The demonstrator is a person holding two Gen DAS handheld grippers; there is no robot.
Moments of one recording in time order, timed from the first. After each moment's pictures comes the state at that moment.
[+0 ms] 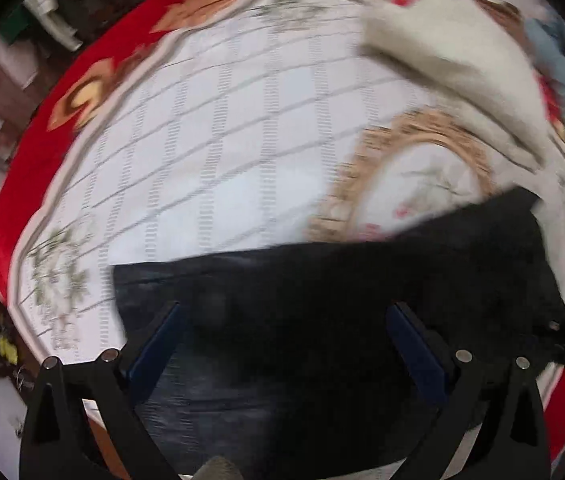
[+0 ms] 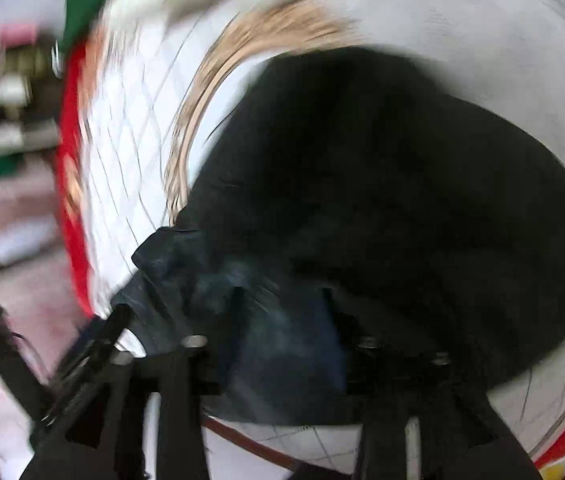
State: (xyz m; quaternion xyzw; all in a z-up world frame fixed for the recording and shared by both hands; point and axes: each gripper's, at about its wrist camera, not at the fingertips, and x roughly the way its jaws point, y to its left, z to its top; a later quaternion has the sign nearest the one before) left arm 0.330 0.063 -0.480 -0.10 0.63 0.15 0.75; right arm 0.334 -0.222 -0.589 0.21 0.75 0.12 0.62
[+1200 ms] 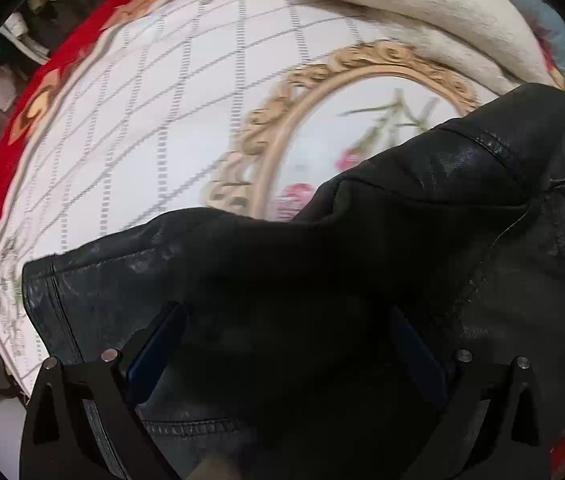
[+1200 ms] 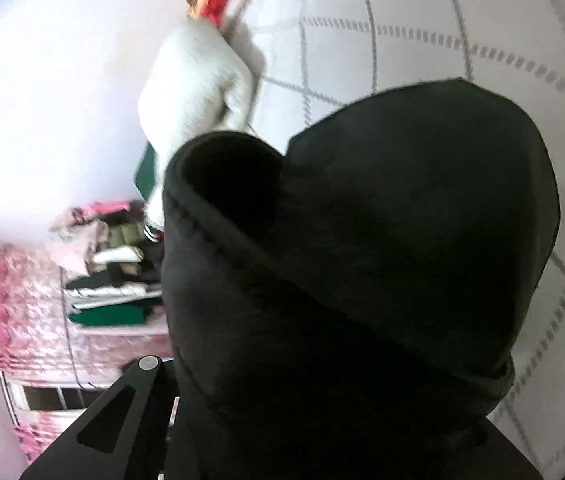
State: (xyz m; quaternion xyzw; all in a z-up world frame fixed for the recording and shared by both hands) left arm 0.357 -0.004 -0.554 -0.07 0.65 0.14 0.75; right arm 0.294 -0.348 -0.634 0.51 0.53 0.14 0.66
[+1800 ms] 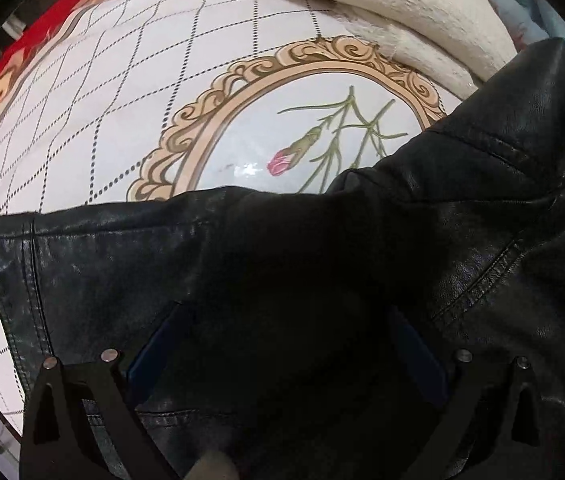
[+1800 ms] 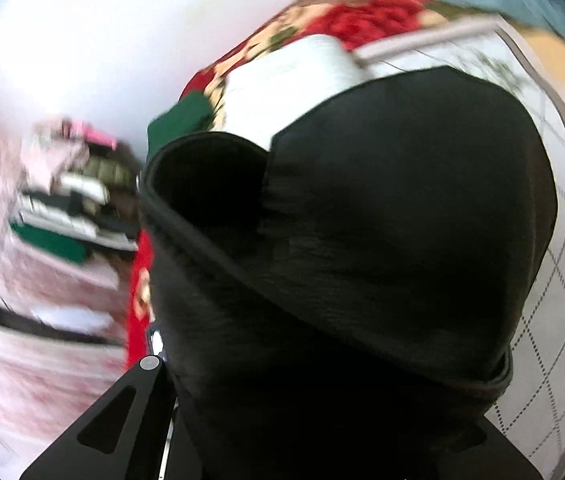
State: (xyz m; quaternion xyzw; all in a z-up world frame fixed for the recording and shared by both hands) left arm 0.371 -0.018 -0.562 -0.15 0.64 0.10 0.74; right arm 0.314 -0.228 -0.488 0.26 0.54 0.16 0.79
